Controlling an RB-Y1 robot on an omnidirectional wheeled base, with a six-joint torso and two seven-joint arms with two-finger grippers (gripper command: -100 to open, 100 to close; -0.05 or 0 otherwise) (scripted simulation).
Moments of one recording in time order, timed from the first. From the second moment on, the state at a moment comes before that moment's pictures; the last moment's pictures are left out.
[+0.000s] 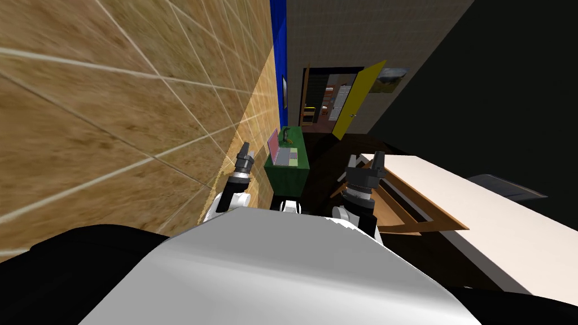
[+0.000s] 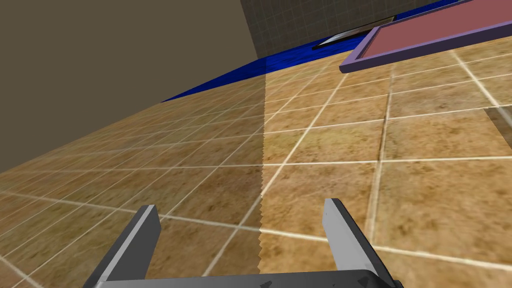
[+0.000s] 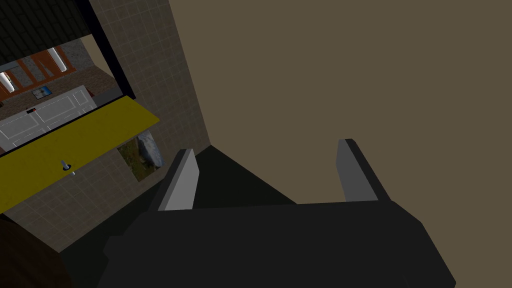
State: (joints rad) left arm 0.46 0.16 -0.03 -2.35 -0.06 -0.20 -0.09; right arm 0.54 -0.01 0.02 -2.32 -0.03 -0.56 -0.15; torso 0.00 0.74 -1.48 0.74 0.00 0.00
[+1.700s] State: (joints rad) left arm 0.44 0.22 -0.01 -2.43 -0.08 0.25 -0.09; right arm 0.54 -0.01 0.02 -2.32 -0.03 -0.56 -0.15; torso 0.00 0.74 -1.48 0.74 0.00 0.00
